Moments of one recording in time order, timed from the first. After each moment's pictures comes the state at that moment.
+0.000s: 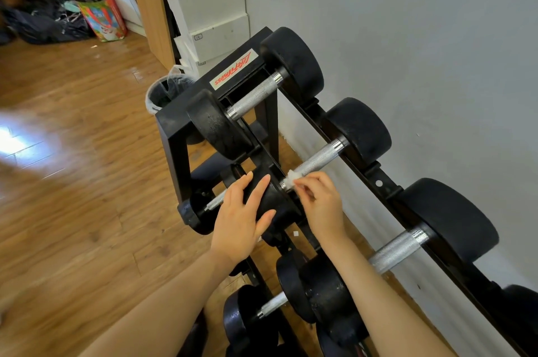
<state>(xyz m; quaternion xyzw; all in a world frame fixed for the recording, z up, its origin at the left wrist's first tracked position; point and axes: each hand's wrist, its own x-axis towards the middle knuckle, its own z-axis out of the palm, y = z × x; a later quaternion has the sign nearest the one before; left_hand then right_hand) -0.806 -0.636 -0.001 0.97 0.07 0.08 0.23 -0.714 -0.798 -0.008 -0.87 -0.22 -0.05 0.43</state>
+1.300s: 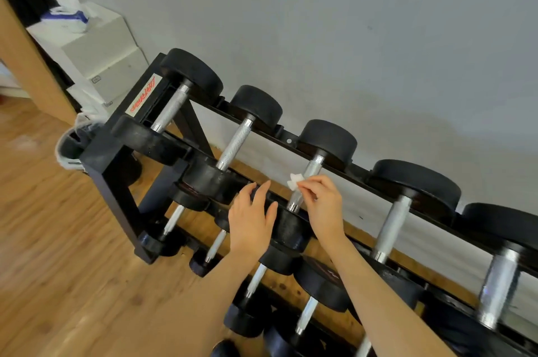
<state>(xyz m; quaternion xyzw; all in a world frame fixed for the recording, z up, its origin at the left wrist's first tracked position) -0.862 -0.742 0.052 0.95 -0.01 -0.02 0.31 -0.847 -0.900 0.055 -0.91 0.04 -0.13 0.38</state>
